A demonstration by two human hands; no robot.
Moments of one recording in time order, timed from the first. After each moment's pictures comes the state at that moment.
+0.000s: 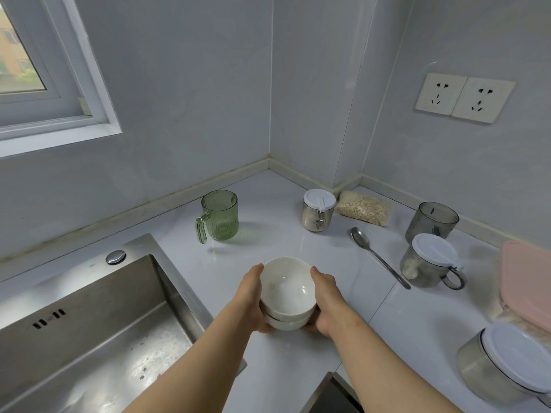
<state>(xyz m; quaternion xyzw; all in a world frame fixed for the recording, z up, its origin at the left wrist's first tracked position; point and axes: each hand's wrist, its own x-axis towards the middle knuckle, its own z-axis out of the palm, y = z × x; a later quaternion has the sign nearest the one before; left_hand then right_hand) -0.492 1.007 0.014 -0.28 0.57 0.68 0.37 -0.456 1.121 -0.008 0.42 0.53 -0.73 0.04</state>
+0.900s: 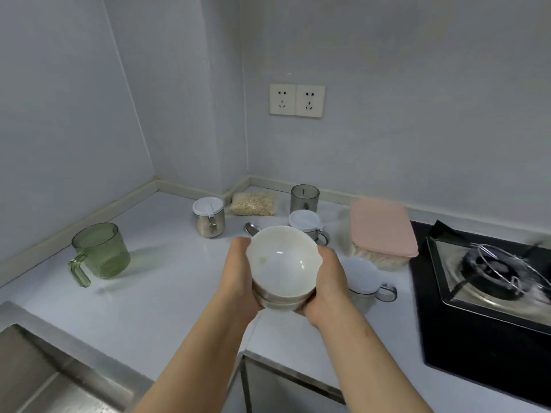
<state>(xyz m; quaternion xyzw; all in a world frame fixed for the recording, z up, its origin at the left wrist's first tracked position) -0.377 1.095 0.103 0.02 0.56 0.71 0.42 -0.314 1.186 0.068 0.44 0.34 -0.81 -0.20</state>
